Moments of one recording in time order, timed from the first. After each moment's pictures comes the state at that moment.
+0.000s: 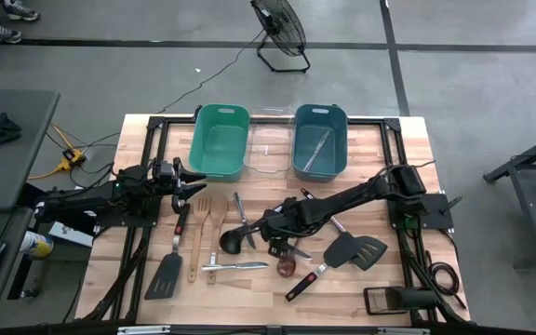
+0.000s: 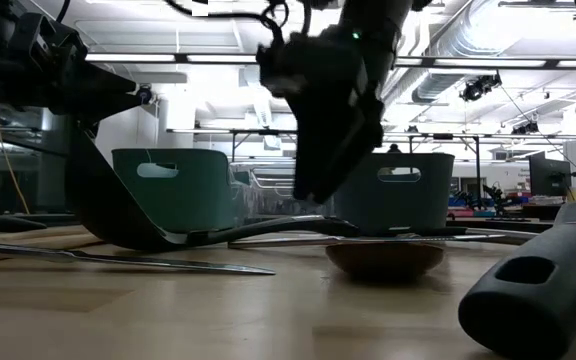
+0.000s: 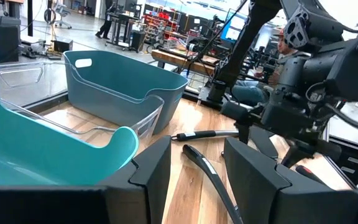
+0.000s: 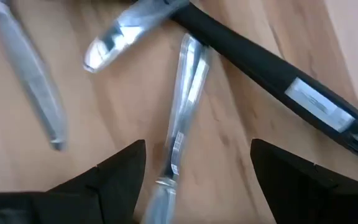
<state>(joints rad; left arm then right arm) 0.15 0.01 0.01 0.02 -0.03 -0.27 0.24 2.03 1.50 -0.68 0.13 0.58</state>
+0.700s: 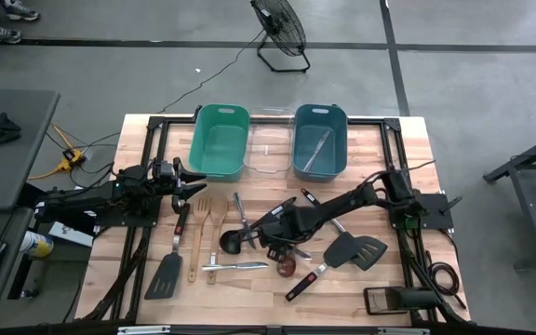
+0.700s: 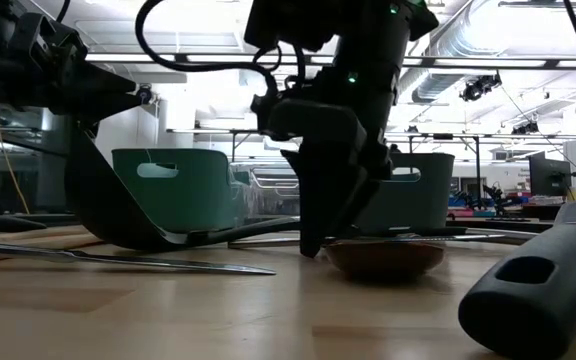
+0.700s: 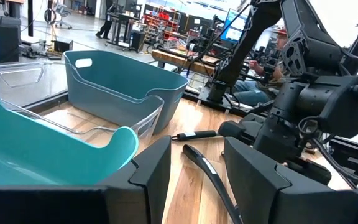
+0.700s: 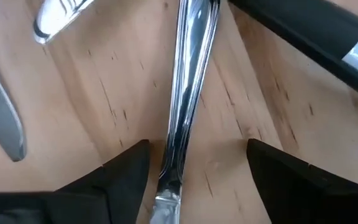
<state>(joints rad) 0.15 0.01 0.01 0.02 -0.03 -0.27 0.26 2.14 1.50 -0.67 0.12 0.66</state>
